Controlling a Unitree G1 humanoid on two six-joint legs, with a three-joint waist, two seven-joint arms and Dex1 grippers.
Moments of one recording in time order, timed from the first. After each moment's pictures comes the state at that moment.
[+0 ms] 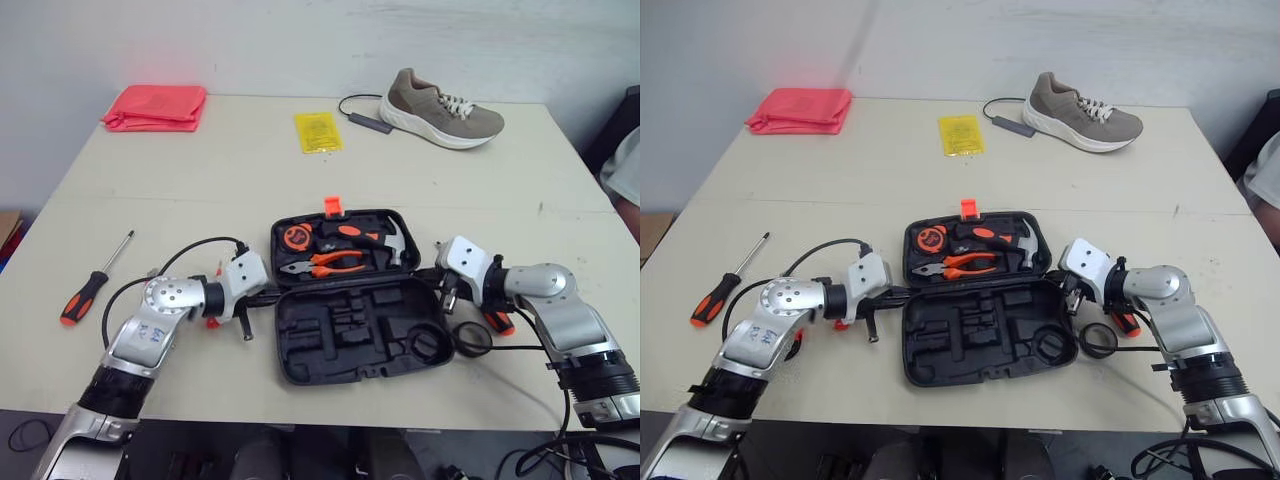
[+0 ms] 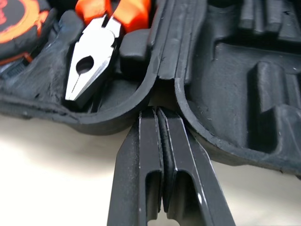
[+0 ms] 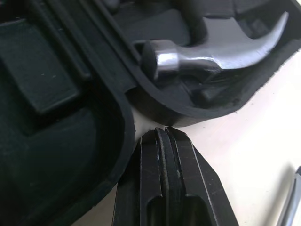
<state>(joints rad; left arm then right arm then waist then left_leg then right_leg) -0.40 0.62 -0.16 0.00 -0.14 0.32 -0.90 -0.44 -0.74 0.13 0.17 0.10 0.18 0.99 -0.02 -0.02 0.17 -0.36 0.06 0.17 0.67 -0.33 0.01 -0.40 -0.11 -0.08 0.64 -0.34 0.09</state>
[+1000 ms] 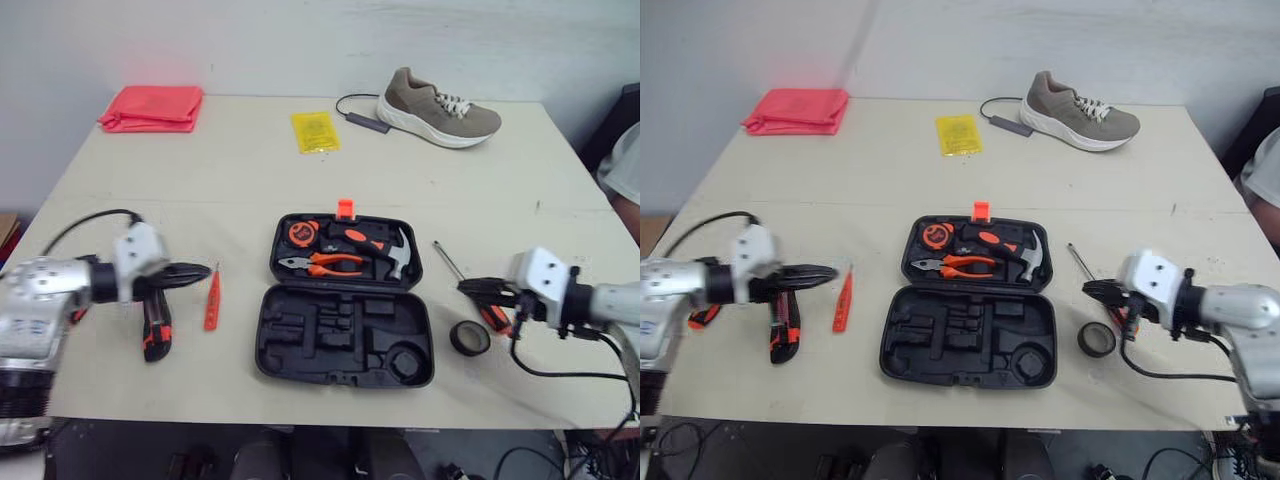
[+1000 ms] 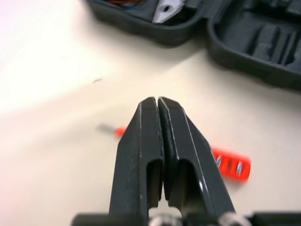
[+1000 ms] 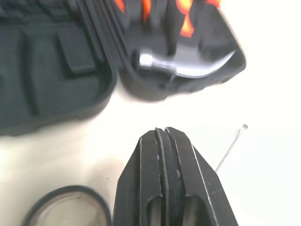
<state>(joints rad) -0.27 0.94 0.27 0.14 -0.34 0.18 -1.16 -0.03 -0.92 -0.31 -0.15 0.33 0.12 1.15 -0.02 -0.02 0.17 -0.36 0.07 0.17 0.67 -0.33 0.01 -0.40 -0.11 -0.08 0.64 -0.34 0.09</state>
